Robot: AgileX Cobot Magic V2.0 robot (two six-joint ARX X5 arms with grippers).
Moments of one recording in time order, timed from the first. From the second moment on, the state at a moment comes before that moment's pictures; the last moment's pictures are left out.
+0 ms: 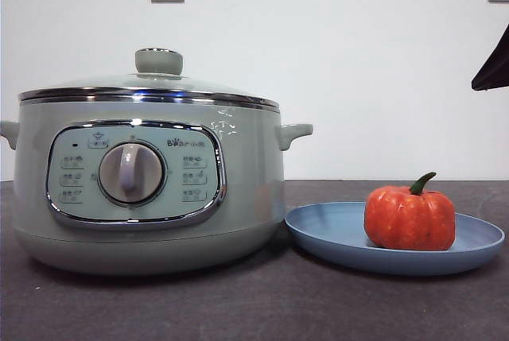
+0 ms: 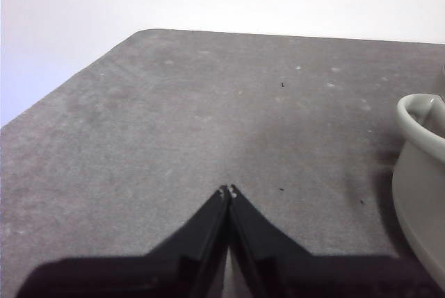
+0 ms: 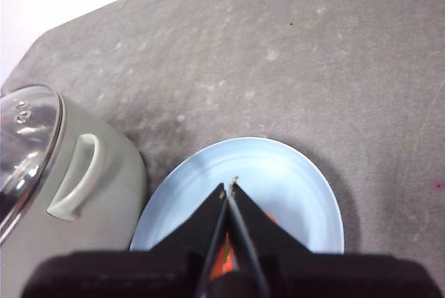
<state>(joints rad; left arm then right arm) 0.11 0.00 0.02 -0.18 -0.07 -0.05 0.13 0.84 0.50 -0.11 -0.28 0.33</state>
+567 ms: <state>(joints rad) 0.11 0.00 0.02 -0.18 -0.07 -0.05 0.13 0.56 0.50 -0.22 -0.16 0.02</state>
